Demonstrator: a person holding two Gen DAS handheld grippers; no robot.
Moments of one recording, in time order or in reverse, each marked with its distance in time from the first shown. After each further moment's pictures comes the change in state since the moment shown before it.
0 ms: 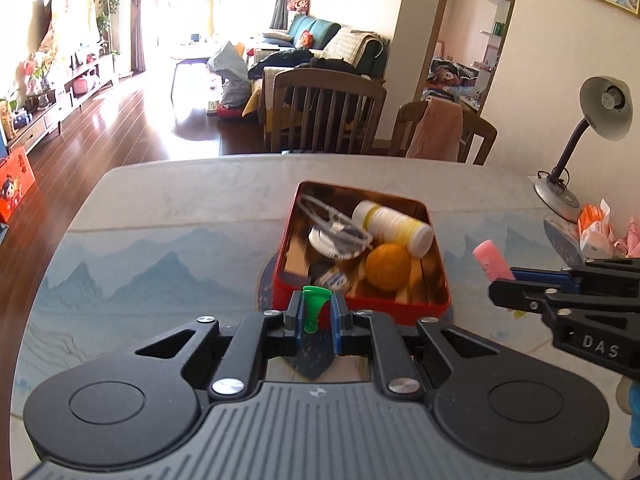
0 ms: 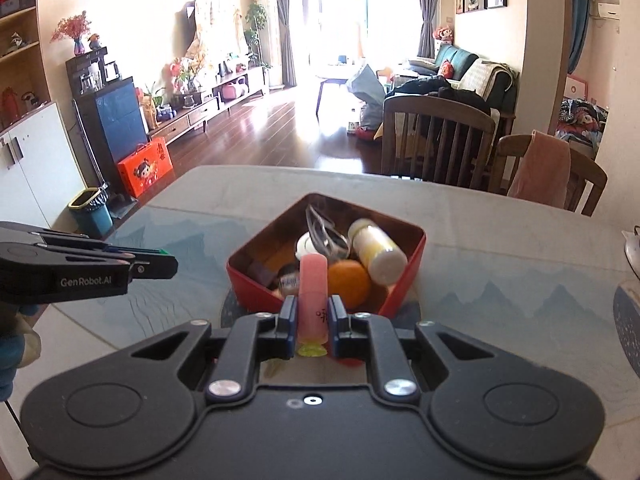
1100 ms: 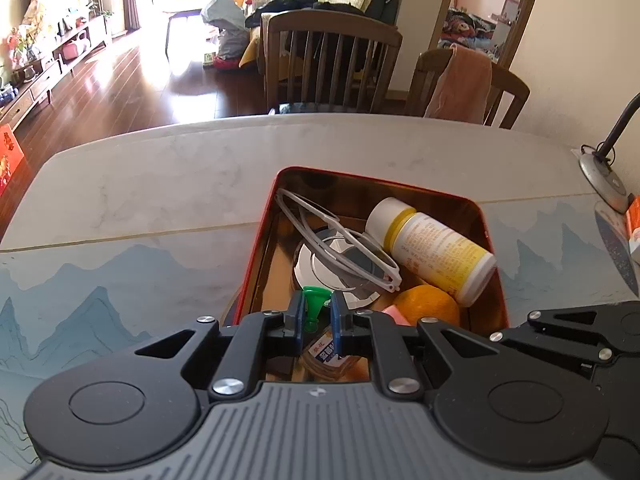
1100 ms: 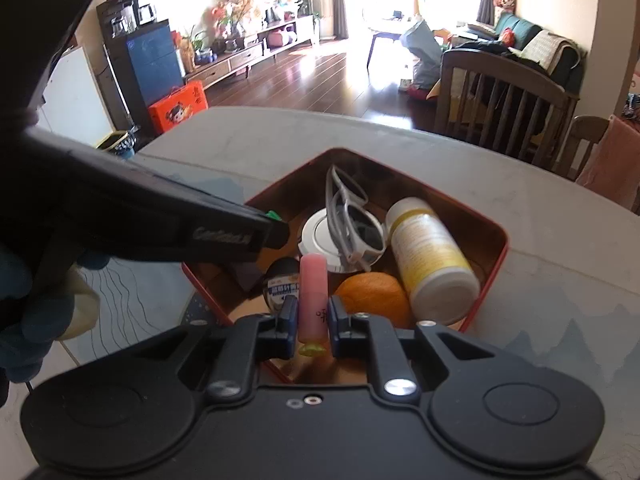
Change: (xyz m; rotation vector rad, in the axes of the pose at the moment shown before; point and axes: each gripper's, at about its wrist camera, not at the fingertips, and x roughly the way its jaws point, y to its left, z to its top) left arm 0.157 -0.014 0.048 0.003 0.180 0.027; right arm 0.123 -0.012 0.005 -0.104 0.171 0.138
